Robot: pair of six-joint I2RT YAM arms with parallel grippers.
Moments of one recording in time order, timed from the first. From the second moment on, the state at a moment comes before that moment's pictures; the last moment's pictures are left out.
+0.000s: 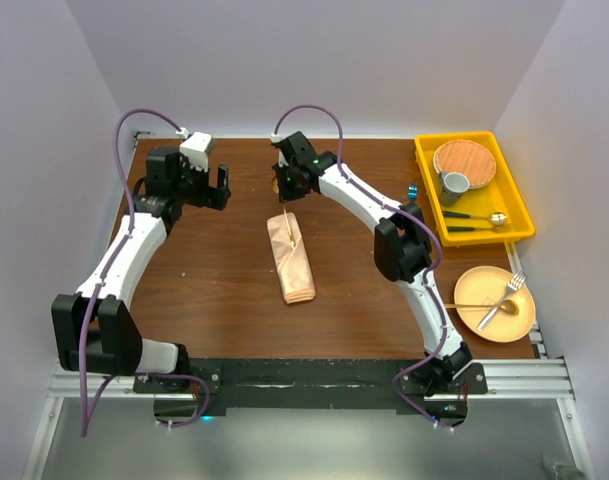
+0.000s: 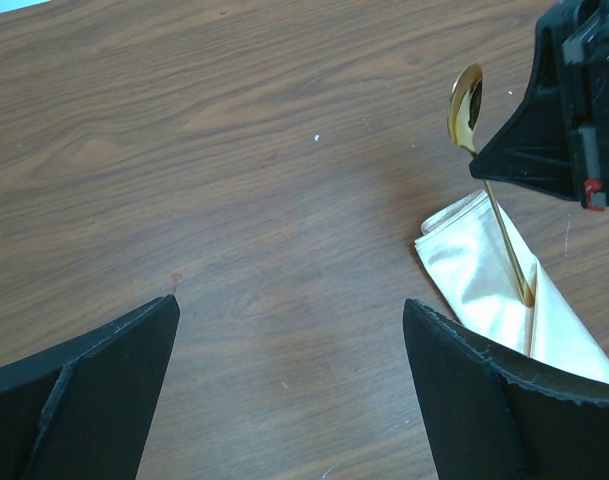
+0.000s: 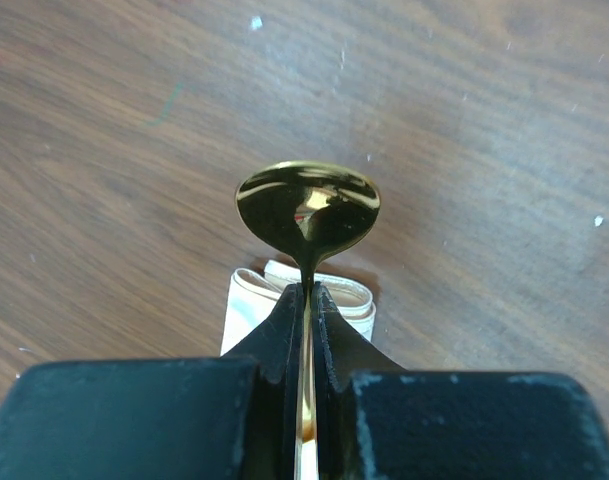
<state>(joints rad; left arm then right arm) -0.08 1.37 1.11 -0.30 0.20 0.09 0.65 2.40 2.24 -0.70 -0.04 0.30</state>
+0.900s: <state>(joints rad) -0.08 1.30 1.02 -0.29 0.20 0.08 0.67 2.36 2.13 -0.81 0.00 0.39</state>
